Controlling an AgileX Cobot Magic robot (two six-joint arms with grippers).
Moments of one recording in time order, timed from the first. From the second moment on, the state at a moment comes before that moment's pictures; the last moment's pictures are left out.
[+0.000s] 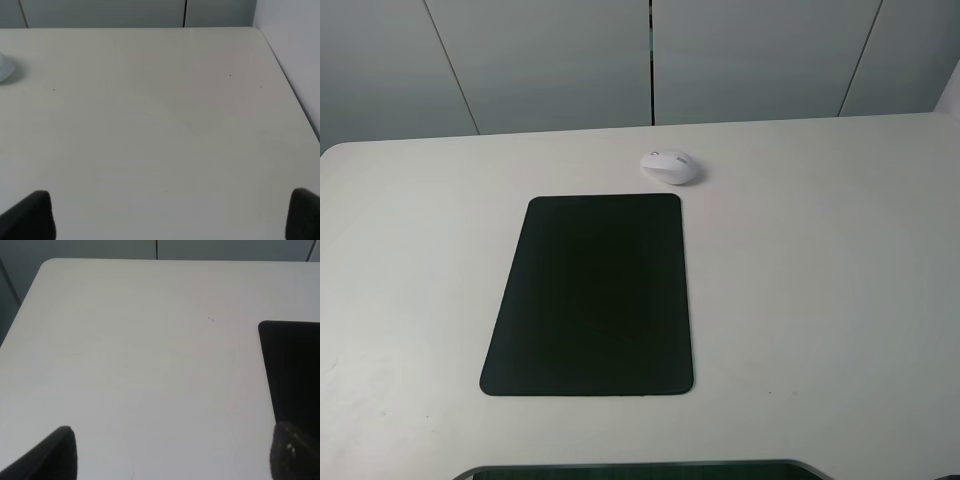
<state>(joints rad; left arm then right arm) 0.00 0.00 -0.52 0.07 1.09 -0.10 -0.04 0.00 -0.50 -0.06 1.10 -0.01</state>
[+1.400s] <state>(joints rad) 0.00 0.00 -0.52 0.07 1.09 -0.10 -0.04 0.18 -0.67 -0.04 1.11 -0.02</state>
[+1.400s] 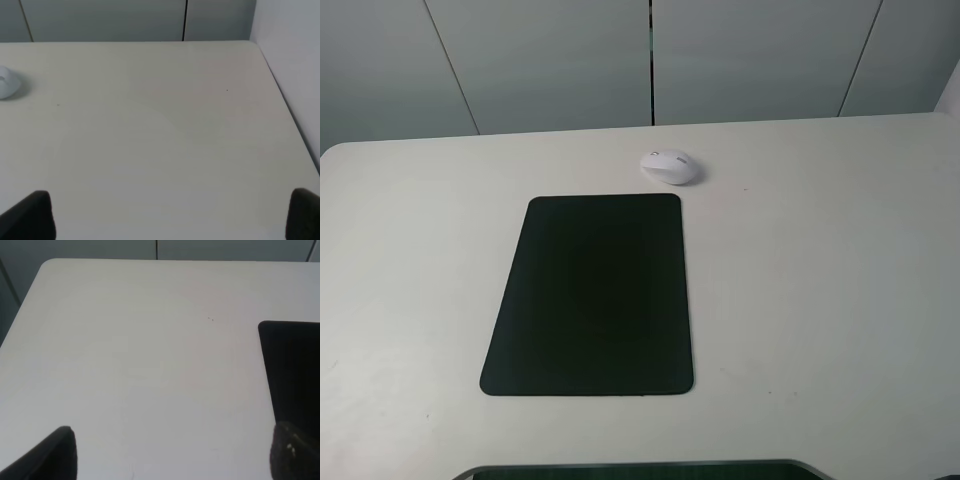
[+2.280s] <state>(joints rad) 0.00 0.00 -0.52 0.07 1.09 -0.10 0.18 1.18 -1.09 0.07 0.99 -0.17</state>
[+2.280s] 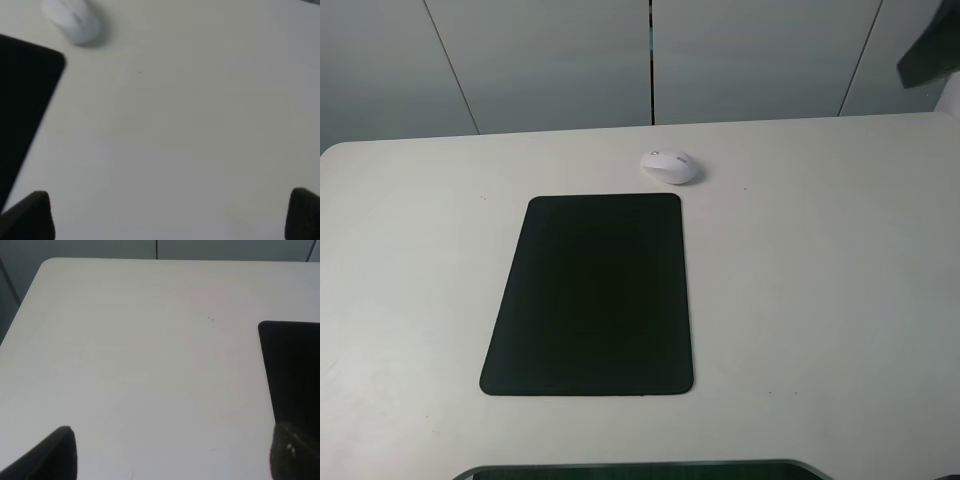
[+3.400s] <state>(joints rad) 0.00 0.00 -0.52 0.07 1.09 -0.10 0.43 2.11 -1.90 0.02 1.18 -0.46</state>
